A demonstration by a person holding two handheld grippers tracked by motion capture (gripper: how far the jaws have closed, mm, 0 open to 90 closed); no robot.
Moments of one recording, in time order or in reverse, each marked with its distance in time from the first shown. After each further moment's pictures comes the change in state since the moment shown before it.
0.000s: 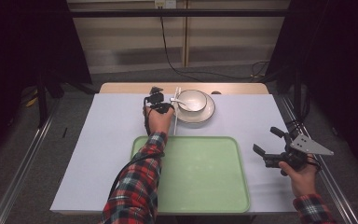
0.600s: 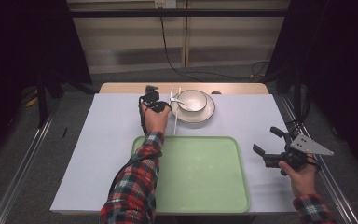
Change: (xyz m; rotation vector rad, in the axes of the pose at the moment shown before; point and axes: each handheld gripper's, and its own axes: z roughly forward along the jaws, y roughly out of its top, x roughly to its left) left arm 0.008 0.004 -0.022 -0.032 -0.032 -0.035; right arm 0.000 0.000 0.000 -0.003 0.000 -0.005
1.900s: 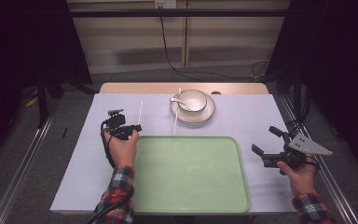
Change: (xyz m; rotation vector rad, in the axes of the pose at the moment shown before) left arm 0.060 -0.071 -0.122 -0.089 0.078 -0.032; right arm 0.004 0.002 0.003 0.002 0.007 -0.007
